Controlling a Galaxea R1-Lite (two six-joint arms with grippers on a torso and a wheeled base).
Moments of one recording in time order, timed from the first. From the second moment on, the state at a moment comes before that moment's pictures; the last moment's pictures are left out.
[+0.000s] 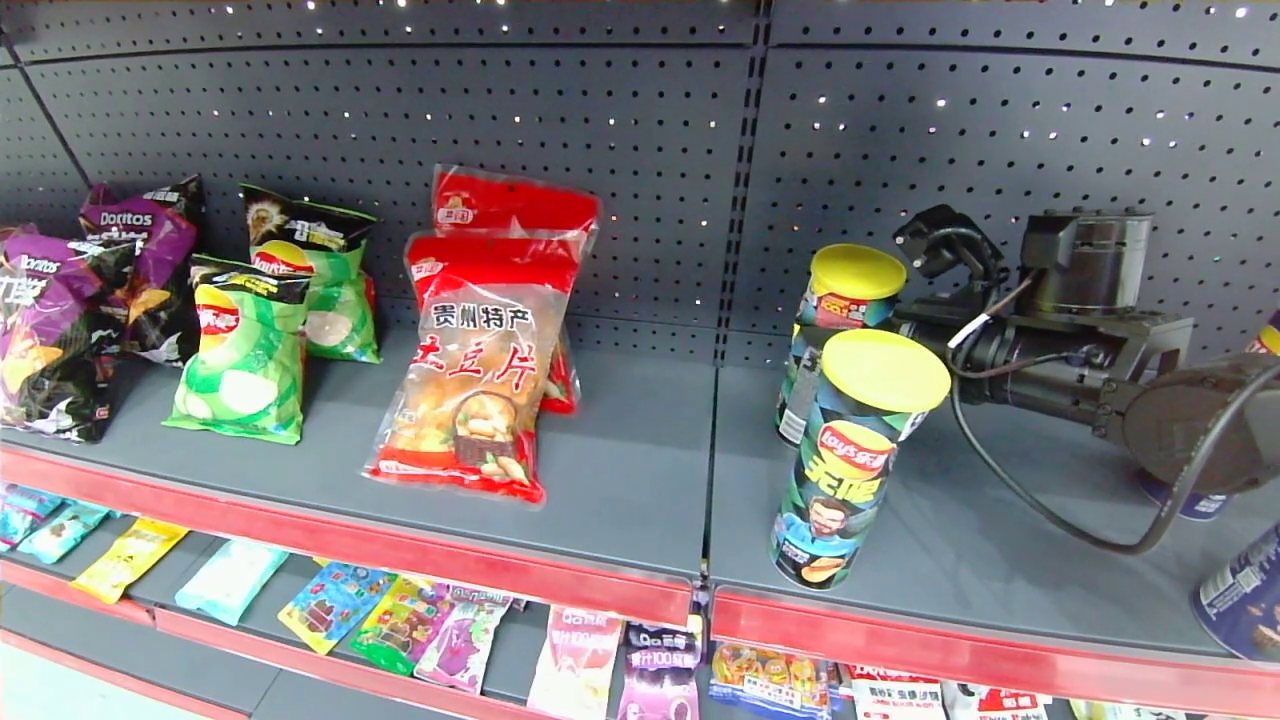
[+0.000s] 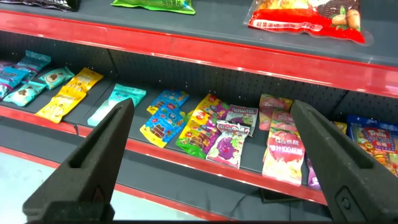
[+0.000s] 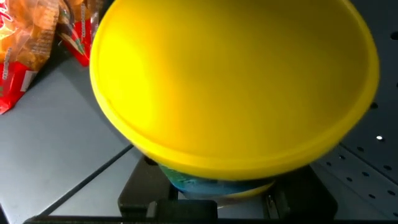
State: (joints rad) left arm 0.08 0.09 0.00 0.01 0.02 0.00; right arm 0.33 1.78 -0.98 -0.55 0.23 -0.16
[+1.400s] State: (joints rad) left arm 0.08 0.09 0.00 0.01 0.02 0.00; right arm 0.25 1.52 -0.69 -0.59 0.22 -0.16
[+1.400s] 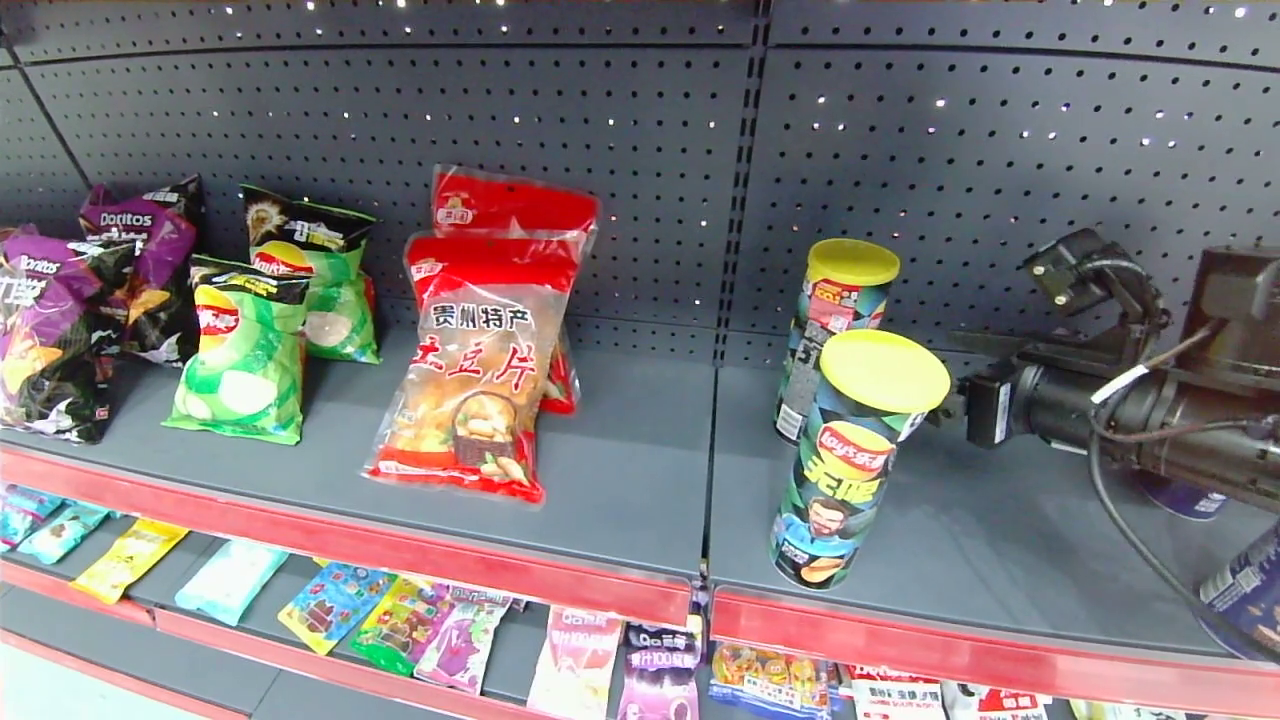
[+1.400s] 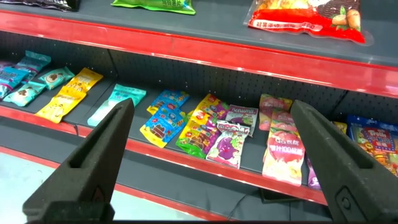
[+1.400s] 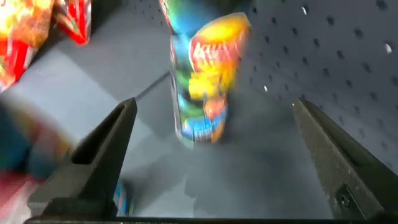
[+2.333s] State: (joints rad) left arm 0.08 0.09 0.00 0.01 0.02 0.00; right arm 0.25 0.84 -0.33 -0.23 0.15 -0.15
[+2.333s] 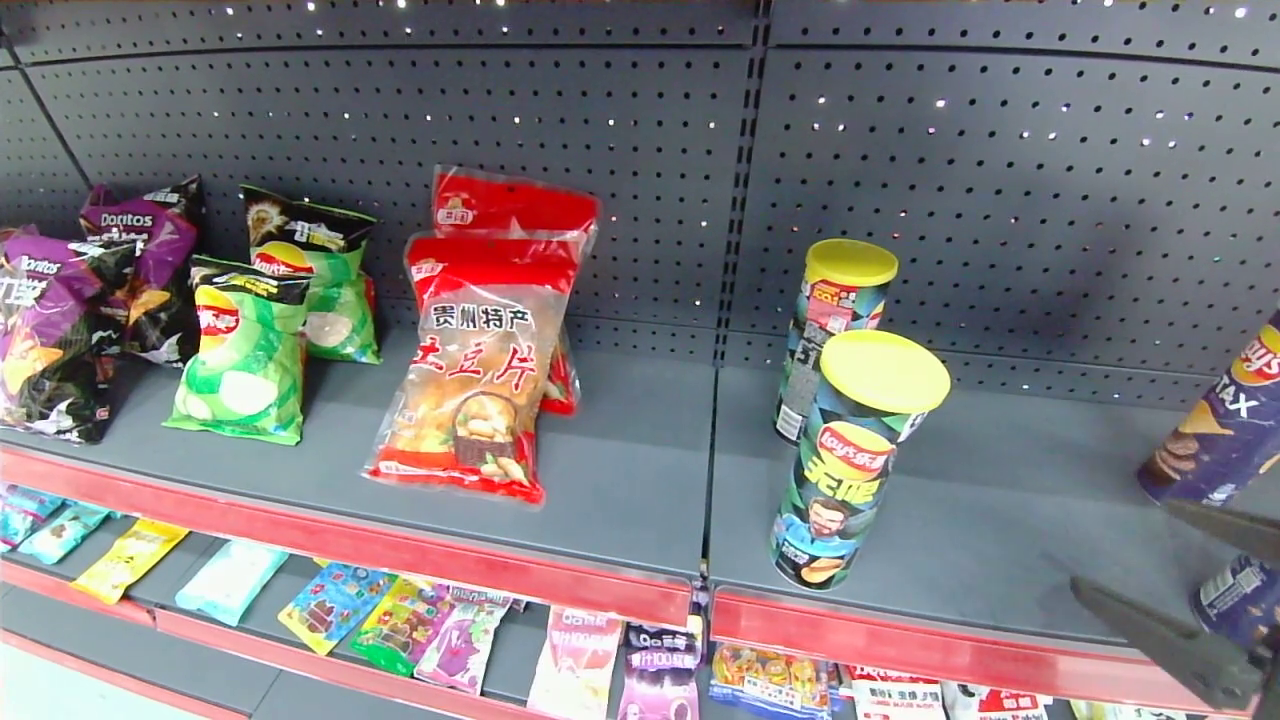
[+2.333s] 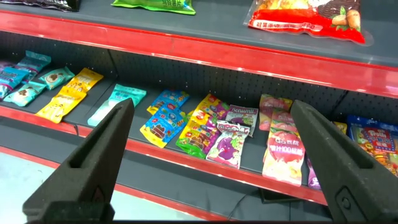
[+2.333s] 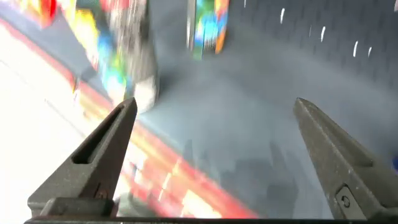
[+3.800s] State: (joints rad) left arm 0.08 0.09 0.00 0.01 0.02 0.00; right arm 0.29 0.38 -0.34 0.16 0.05 -0.18
